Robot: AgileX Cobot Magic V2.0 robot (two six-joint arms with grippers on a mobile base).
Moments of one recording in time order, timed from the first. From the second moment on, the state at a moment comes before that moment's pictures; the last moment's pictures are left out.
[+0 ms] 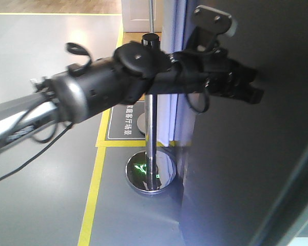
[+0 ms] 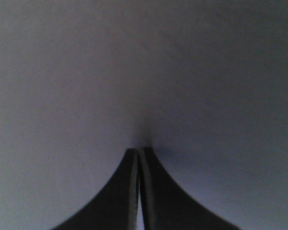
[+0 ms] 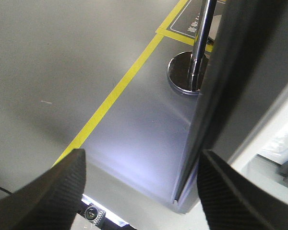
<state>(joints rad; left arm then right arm) -0.77 2.01 -1.86 -1.14 0.44 1.02 0.41 0.18 -0.69 0.09 1.28 -0.02</state>
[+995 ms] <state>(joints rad) -0.81 2.04 -2.11 -0.41 0.75 0.31 0.41 0.18 -0.69 0.09 1.28 -0.02</state>
